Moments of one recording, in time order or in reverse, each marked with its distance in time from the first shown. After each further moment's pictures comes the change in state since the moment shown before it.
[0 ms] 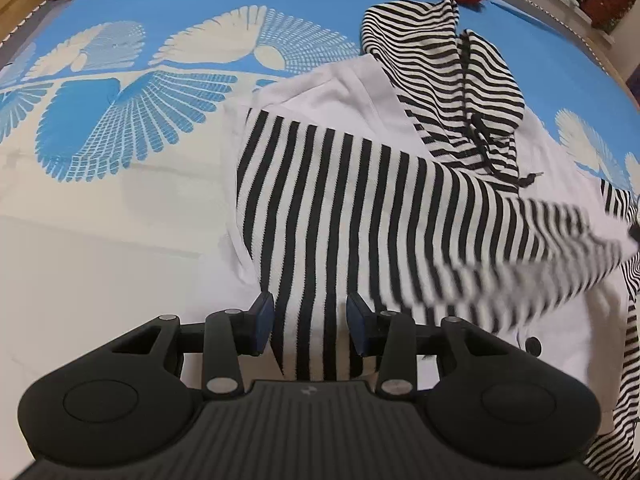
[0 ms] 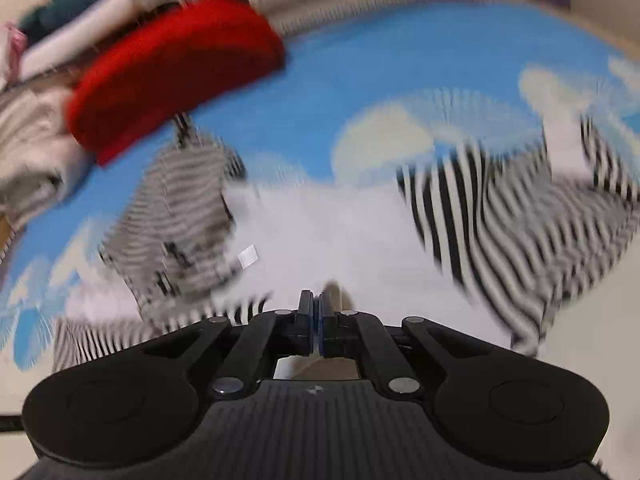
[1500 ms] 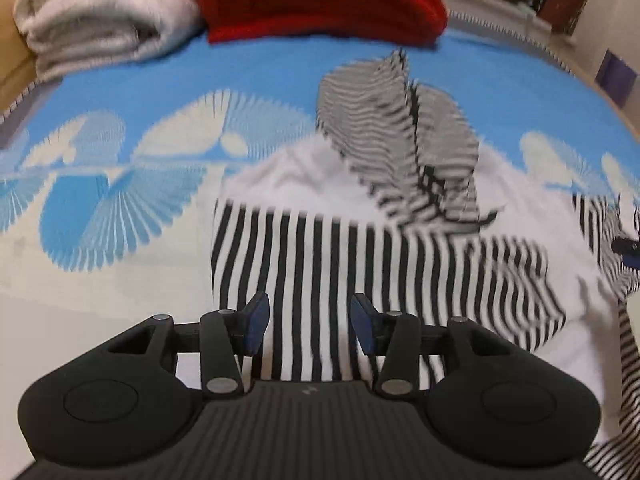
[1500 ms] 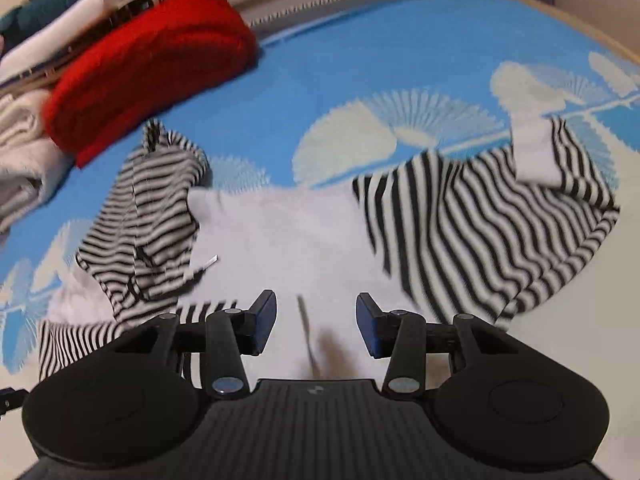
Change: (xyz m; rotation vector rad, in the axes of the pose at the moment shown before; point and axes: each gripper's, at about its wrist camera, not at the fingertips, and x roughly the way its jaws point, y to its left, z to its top) left arm -0.043 -0.039 0.015 0.119 -0.216 0.022; right arm -0.001 -0.035 0.015 0.042 0.075 -0.043
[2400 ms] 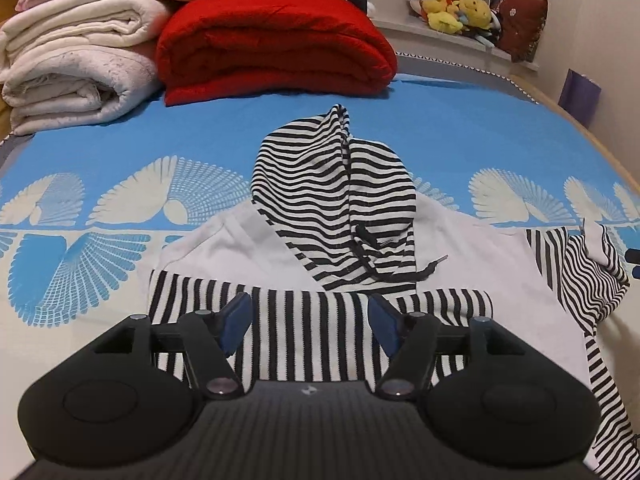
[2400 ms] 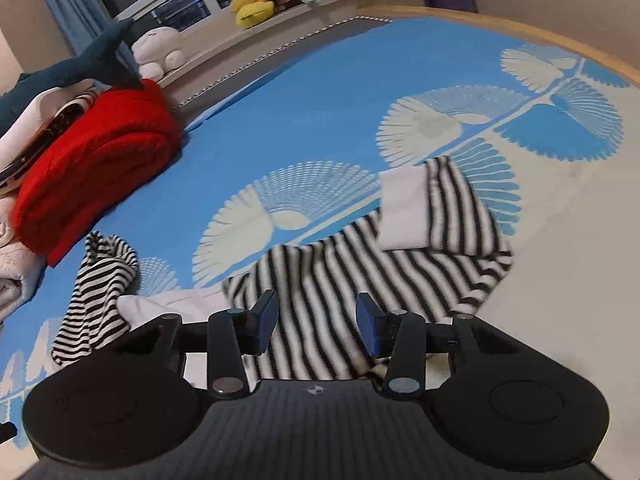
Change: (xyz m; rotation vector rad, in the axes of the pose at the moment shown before) left arm -0.006 -0.057 0.013 0.054 -0.140 -0.071; right arm -0.037 -0.134 0.035 0.188 -0.139 -0.034
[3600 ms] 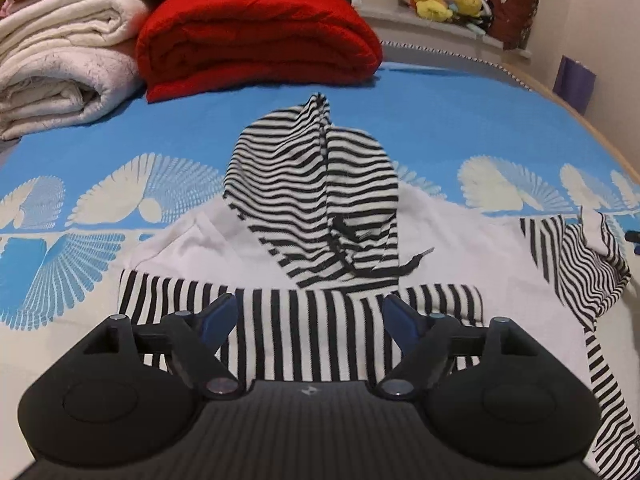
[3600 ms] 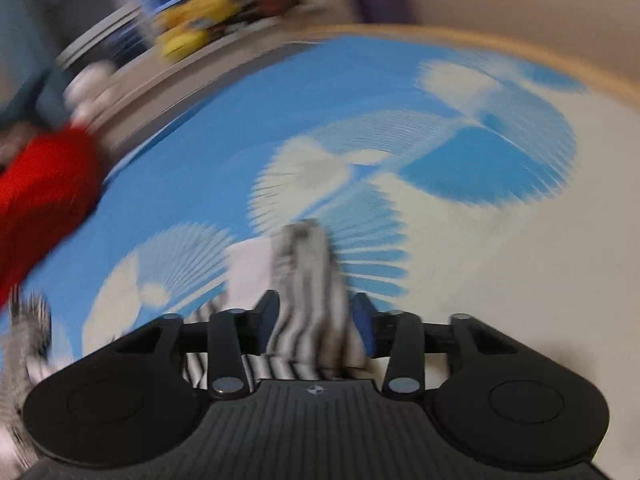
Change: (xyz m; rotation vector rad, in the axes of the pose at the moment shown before) left arm 0.020 -0.022 -0.001 0.028 0.024 -0.013; right arm 0.054 -0.105 0.051 -0.013 -0.081 -0.094
